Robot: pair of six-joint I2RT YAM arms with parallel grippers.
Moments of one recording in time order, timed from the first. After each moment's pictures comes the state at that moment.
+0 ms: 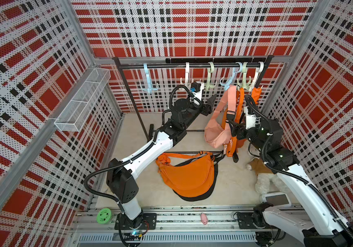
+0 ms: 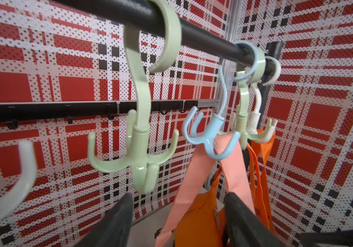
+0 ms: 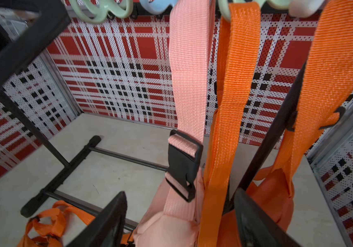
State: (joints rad) left arm -0.72 1.71 1.66 0.25 -0.04 -0.07; right arm 0.36 1.03 1.14 -0.30 0.05 0.04
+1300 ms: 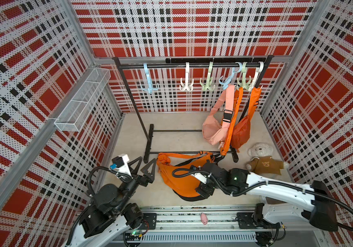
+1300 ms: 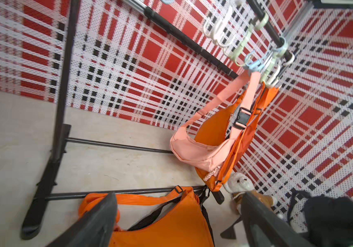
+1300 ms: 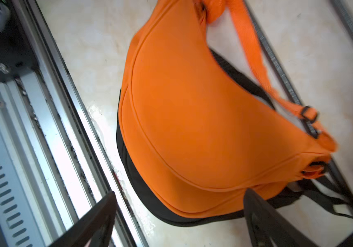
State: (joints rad) left arm -0.84 0.10 0.63 -0.50 -0.44 -0.52; right arm 1.16 1.33 0.92 -0.62 0.13 -0.03
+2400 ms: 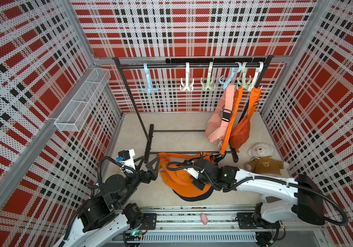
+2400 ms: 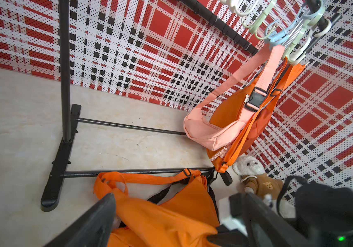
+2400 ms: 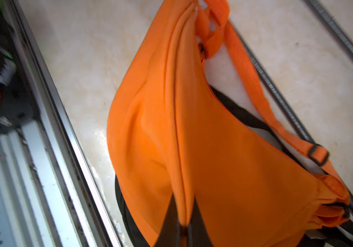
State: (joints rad) left arm -0.86 0.35 0.76 -0.56 -0.41 -0.54; right arm 1.08 1.32 0.93 -0.40 0.08 0.03
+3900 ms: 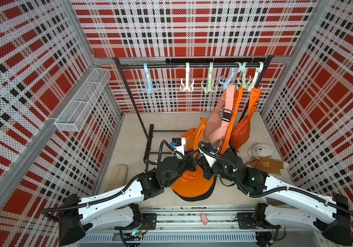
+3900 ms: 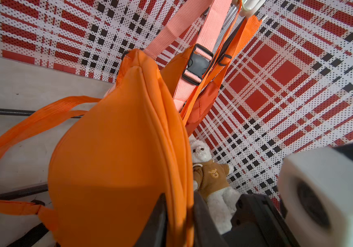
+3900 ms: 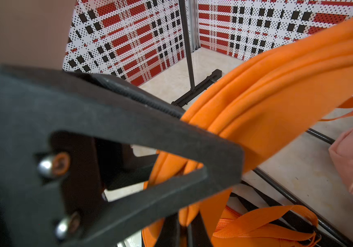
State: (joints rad) left arm -1.08 1.04 0.77 0.14 -0.35 -0.66; right arm 1.04 1.05 0.87 -0.19 0.11 0.19
